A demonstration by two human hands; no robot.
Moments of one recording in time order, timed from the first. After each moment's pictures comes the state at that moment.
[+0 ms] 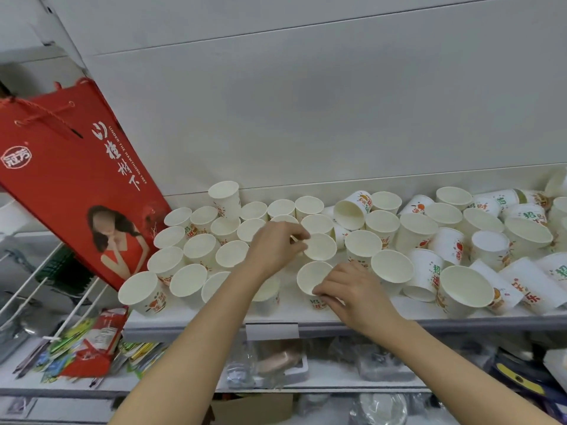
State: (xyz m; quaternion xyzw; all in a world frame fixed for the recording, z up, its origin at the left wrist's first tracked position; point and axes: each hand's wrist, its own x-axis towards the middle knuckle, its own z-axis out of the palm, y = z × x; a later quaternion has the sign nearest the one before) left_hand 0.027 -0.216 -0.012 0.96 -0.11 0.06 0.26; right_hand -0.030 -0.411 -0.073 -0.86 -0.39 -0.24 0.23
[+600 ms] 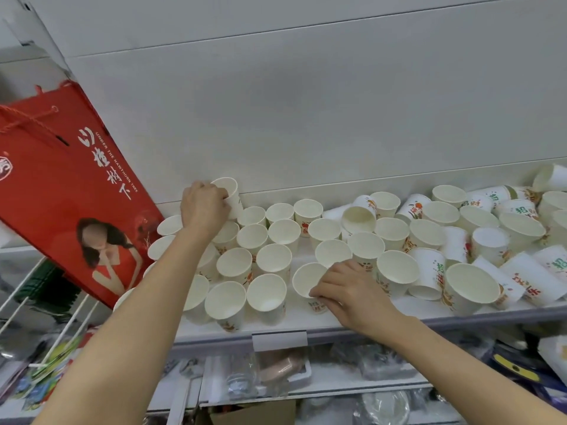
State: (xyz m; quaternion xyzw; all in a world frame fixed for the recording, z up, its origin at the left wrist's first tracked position) left_hand 0.096 -0.107 0.022 0.98 0.03 0.20 0.02; right_hand -0.024 -0.399 -0.072 -0.87 -0.40 -0.22 0.19
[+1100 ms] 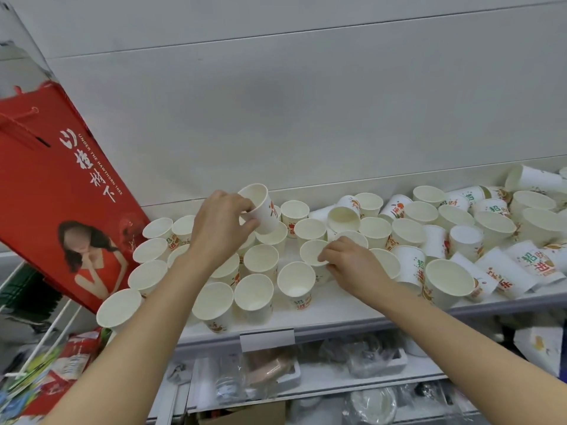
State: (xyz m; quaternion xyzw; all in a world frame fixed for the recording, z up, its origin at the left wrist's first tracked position) left_hand 0.029 -0.161 0.038 0.95 -0.13 0.23 0.14; right_hand 0.011 -0.422 -0.061 -0.93 -0.27 -0.19 0.15
